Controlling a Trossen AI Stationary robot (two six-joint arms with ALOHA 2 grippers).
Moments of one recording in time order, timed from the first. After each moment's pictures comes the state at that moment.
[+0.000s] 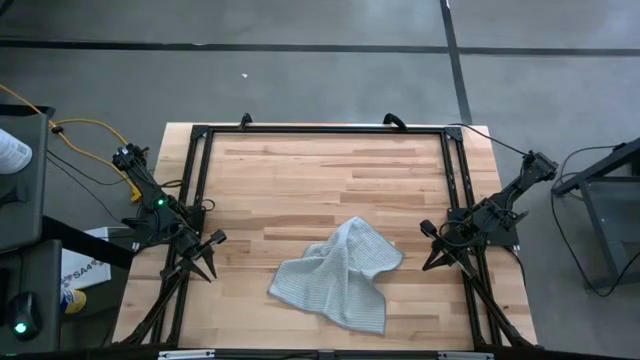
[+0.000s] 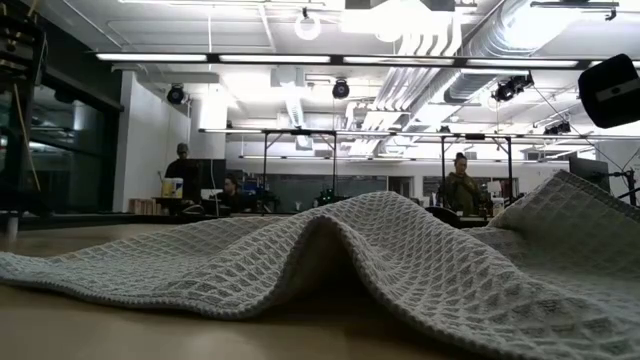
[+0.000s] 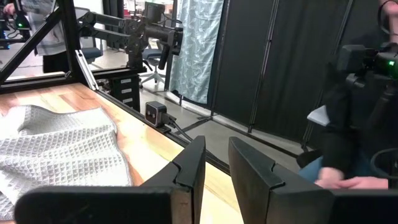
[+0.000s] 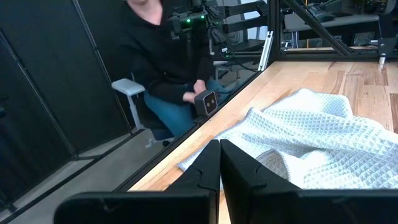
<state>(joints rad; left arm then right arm) -0.84 0.02 0.03 -0.01 0.01 -0.08 0.67 0.14 0.01 0.03 0.00 0.19</state>
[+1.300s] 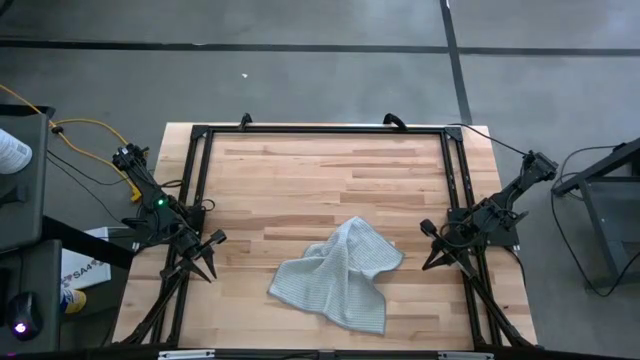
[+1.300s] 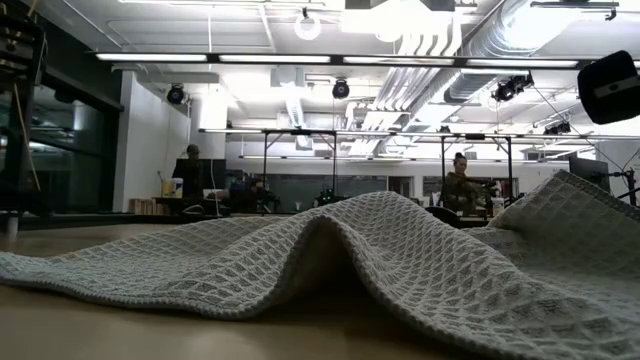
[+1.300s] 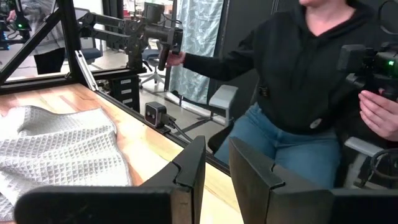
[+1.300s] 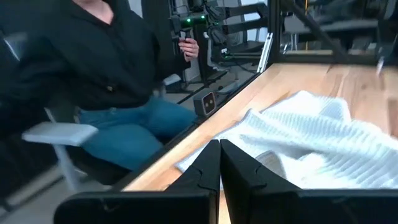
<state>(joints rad) -0.84 0.02 0.03 0.00 0.01 -0.08 0.67 0.14 0.01 0.03 0.00 0.13</state>
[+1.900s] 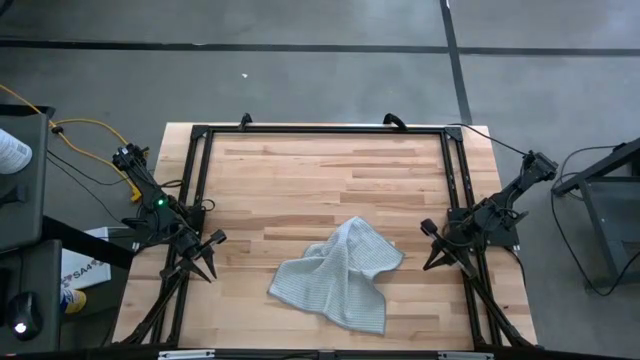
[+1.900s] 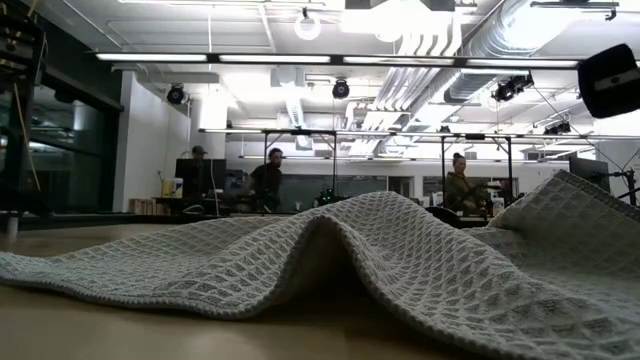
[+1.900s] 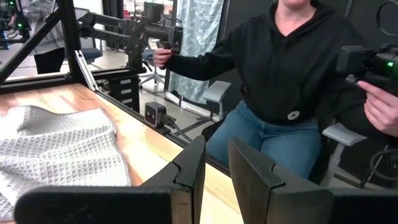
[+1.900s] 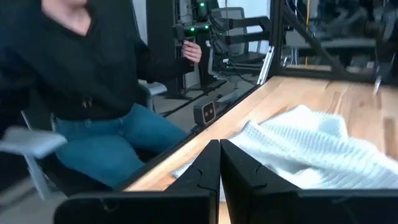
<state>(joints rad) -0.84 0.02 0.03 0.00 0.01 -0.09 0.67 0.14 0.01 0.07 -0.01 0.15</state>
